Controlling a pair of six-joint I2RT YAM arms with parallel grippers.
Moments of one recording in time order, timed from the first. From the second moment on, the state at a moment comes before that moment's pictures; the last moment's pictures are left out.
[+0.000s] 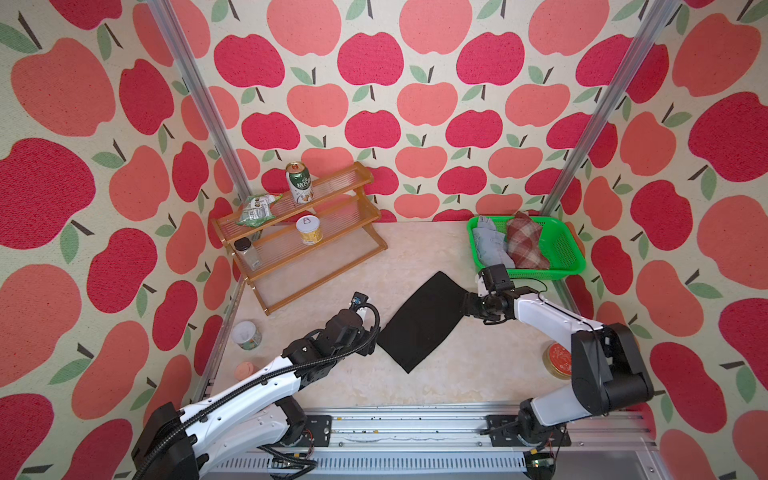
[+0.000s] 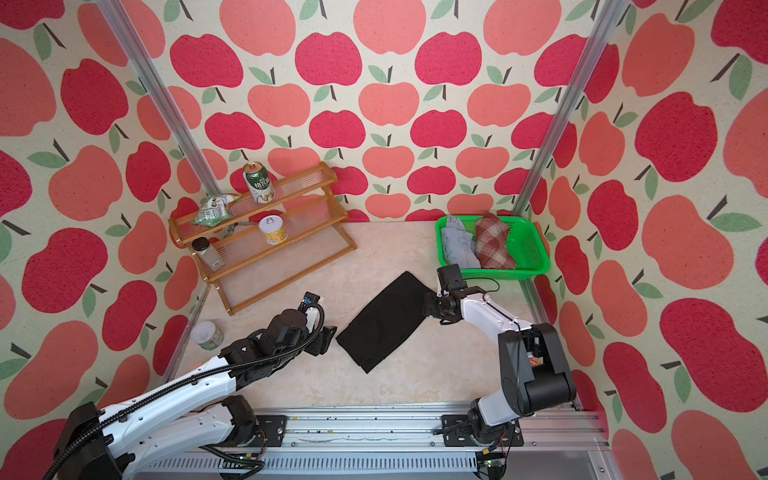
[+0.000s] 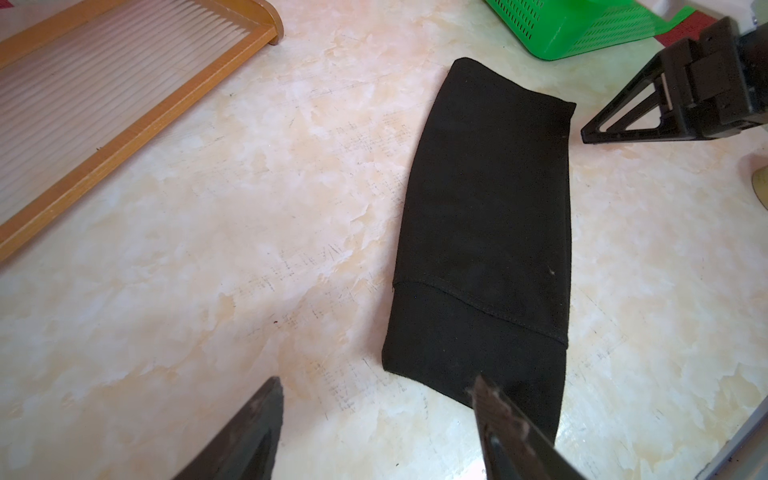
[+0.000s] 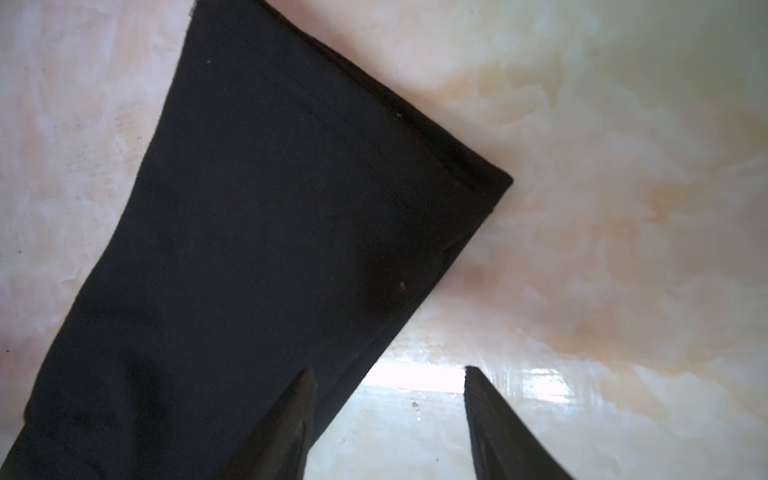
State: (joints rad) left arm -0.83 0.94 0.57 -0.32 -0.21 -0.33; right arm 0.33 1.52 0.85 -0.44 -0.13 0.40
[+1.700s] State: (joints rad) left arm -0.82 1.66 0.83 -0.20 0.24 -0.34; right arm 0.21 1.58 1.26 -0.17 -0.55 0.42
